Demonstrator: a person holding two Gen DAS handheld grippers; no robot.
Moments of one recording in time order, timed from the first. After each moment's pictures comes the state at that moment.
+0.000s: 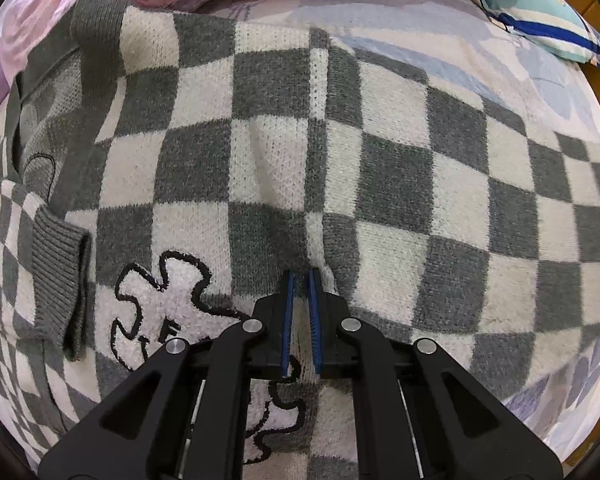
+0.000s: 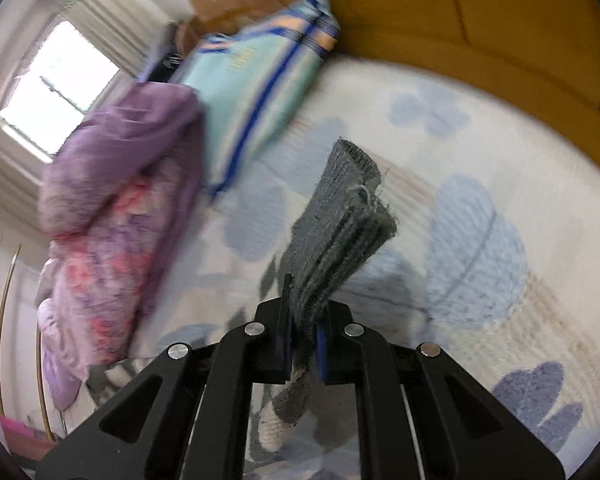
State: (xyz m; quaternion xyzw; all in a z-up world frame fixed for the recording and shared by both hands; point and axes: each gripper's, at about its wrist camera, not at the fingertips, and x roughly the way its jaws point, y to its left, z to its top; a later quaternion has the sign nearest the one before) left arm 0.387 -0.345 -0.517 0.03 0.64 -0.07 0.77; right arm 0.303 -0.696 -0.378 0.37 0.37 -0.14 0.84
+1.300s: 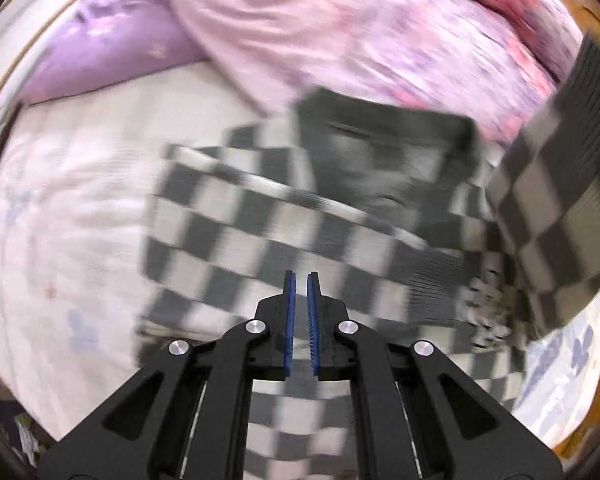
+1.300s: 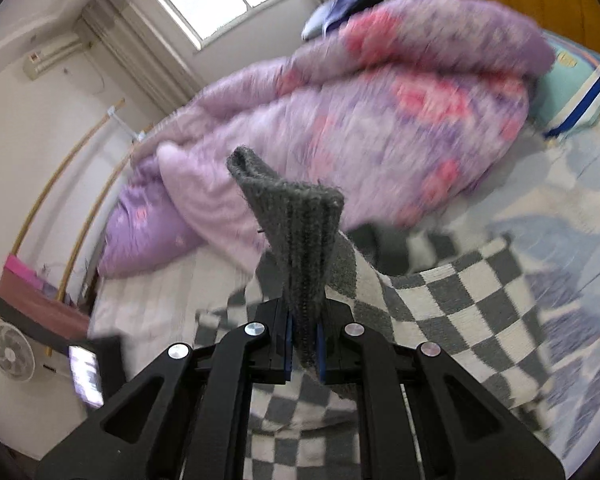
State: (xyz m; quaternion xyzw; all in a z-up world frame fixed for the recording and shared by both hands) left arm 0.398 0.026 -0.353 -0.02 0.60 0.01 0.80; right arm 0.395 -0.184 -0.315 0.23 0.43 0.08 0.87
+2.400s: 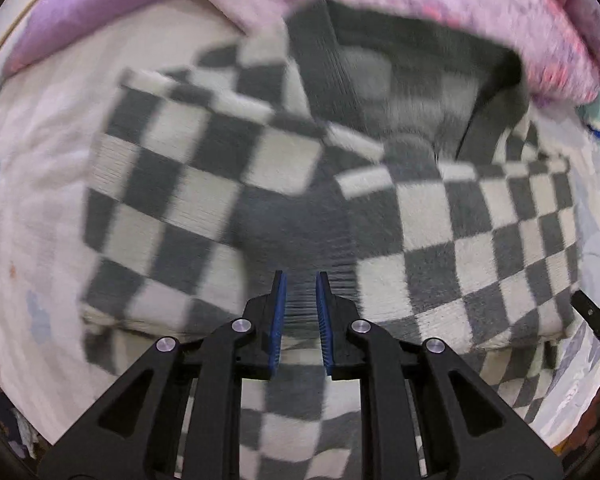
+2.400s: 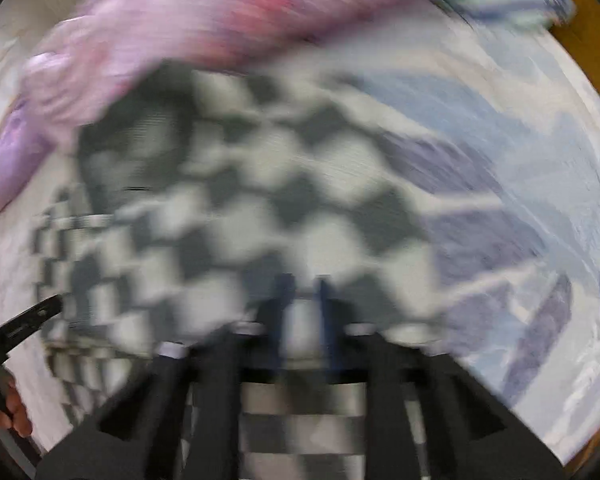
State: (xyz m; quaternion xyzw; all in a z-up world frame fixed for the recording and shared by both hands) left arm 0.398 -0.003 -0.468 -0.02 0.66 0.00 0.75; right arm 0.342 -0.321 -0.472 0.16 0.61 -0.09 0.77
